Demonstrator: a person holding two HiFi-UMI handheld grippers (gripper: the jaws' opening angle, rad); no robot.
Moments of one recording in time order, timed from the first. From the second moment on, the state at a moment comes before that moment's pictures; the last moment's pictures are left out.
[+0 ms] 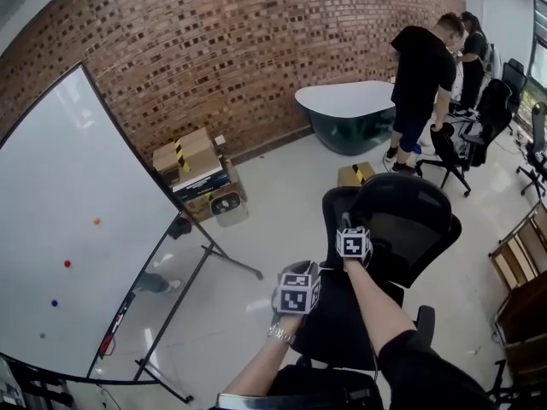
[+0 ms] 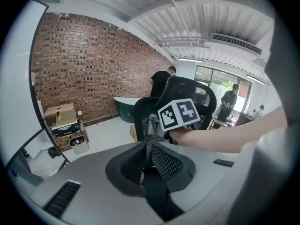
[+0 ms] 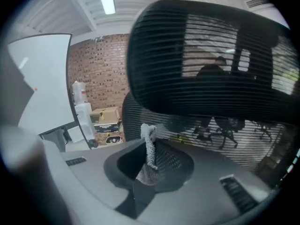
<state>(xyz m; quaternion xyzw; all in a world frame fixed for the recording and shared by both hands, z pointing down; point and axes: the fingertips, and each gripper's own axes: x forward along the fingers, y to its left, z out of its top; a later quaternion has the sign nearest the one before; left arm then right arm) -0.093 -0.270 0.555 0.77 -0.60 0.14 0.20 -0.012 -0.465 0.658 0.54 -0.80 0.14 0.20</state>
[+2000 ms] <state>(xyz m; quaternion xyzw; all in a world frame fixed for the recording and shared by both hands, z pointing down) -0.037 -0.274 0.555 0.80 -0.55 0.15 0.18 0.298 -0.415 0.707 0.71 -0.62 0.17 0.27</state>
